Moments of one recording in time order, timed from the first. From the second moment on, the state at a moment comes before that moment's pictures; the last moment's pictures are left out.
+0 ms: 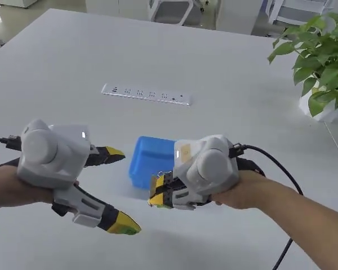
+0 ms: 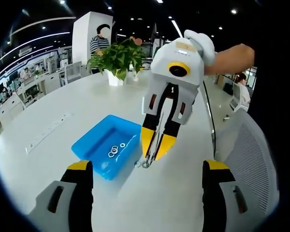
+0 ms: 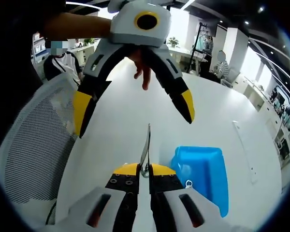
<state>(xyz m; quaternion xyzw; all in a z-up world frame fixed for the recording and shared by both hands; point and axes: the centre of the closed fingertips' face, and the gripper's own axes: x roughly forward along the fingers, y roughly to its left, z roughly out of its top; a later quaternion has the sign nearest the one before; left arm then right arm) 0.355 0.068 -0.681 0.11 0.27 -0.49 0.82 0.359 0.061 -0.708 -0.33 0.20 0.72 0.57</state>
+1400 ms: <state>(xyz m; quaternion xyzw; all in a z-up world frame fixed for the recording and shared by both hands) 0.371 0.080 -0.675 0.11 0.27 -0.47 0.83 0.436 0.085 -0.683 -0.35 0.17 0.71 0.58</state>
